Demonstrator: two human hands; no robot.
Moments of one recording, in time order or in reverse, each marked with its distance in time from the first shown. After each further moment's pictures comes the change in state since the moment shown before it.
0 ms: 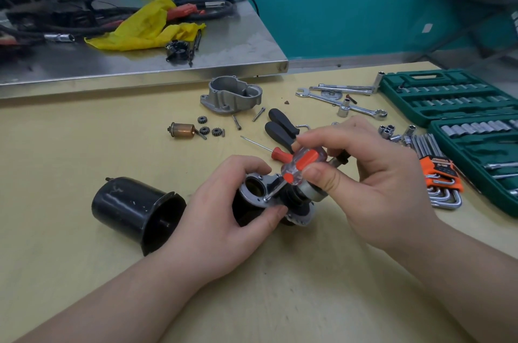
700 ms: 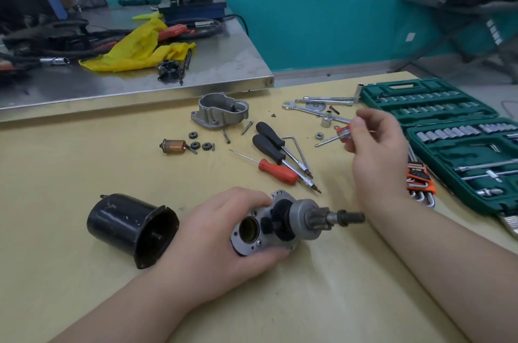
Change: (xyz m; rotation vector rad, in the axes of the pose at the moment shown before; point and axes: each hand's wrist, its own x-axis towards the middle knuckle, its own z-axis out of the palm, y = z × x) left_hand -0.009 0.012 -0.001 0.211 -0.082 0.222; right_hand 0.025 0.065 -0.022 0.134 0.623 0.473
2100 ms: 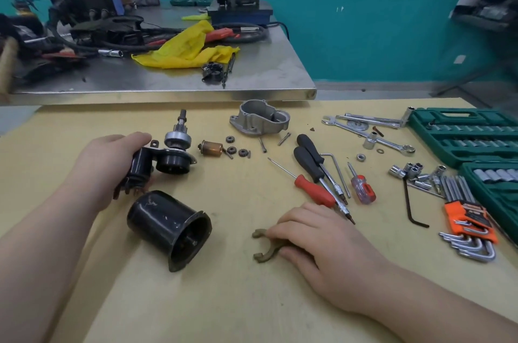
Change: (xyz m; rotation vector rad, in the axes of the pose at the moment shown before) left_hand 0.022 -0.149 -0.142 -0.179 0.473 -1.135; right_hand -0.079 -0.004 0.027 -0.709 -1.144 -0.649
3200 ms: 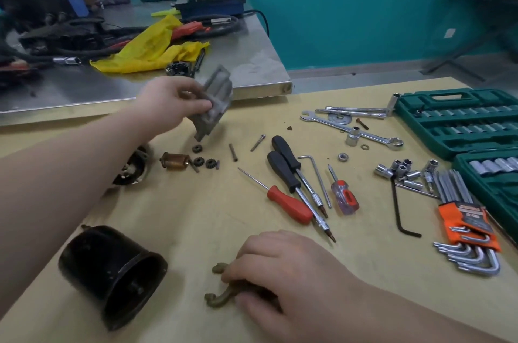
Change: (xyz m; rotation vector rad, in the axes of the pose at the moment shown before) left_hand 0.051 0.120 0.125 0.376 -0.258 0.668; right_hand 0.012 0.001 -0.005 0.218 -0.030 -0.057
